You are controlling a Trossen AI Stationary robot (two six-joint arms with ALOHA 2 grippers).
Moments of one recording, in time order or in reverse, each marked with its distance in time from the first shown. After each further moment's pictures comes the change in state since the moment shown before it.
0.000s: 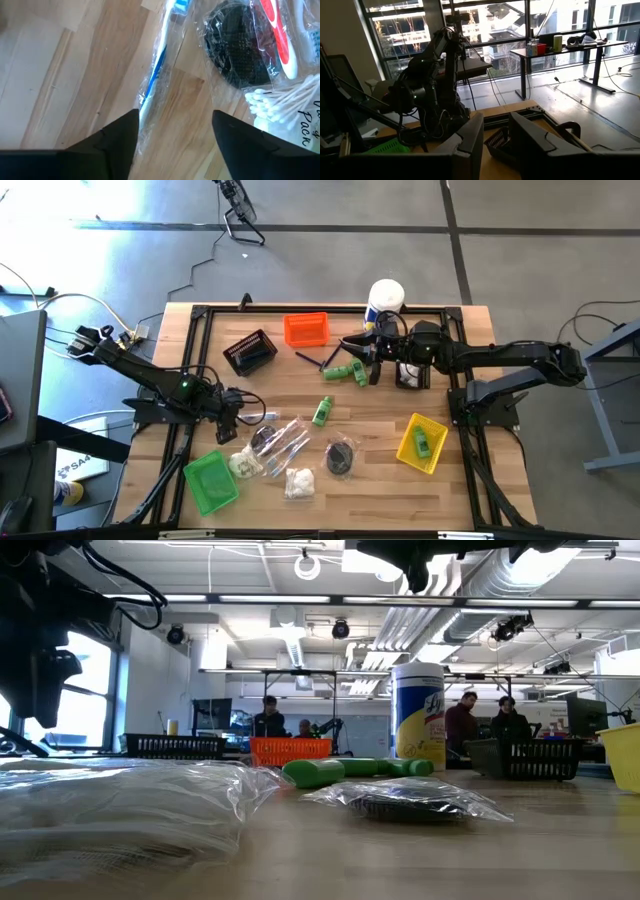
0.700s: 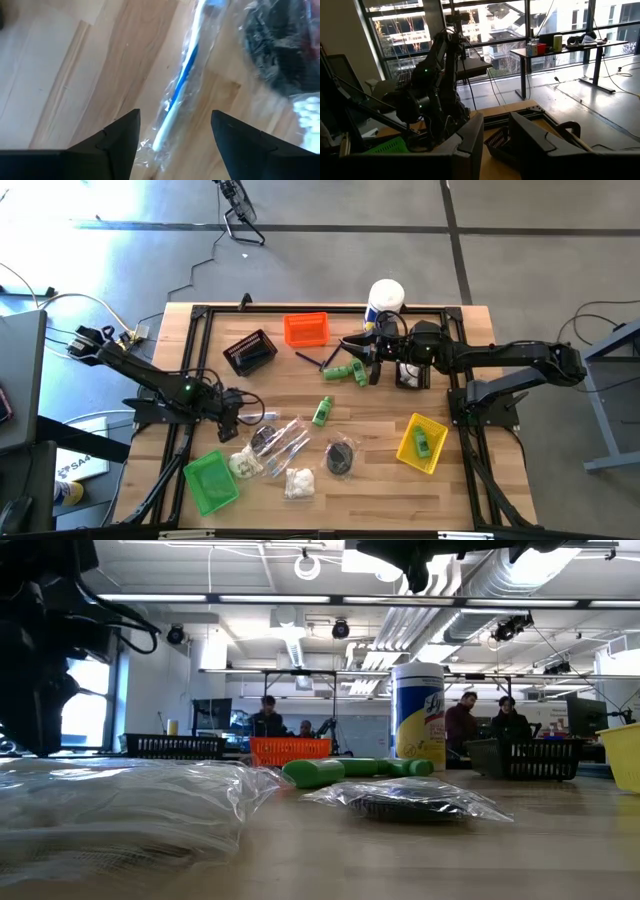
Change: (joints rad) left arm 0.000 0.000 -0.118 0.098 -0.069 -0.007; right arm 0.000 0.000 0.000 -0.001 0.000 0.000
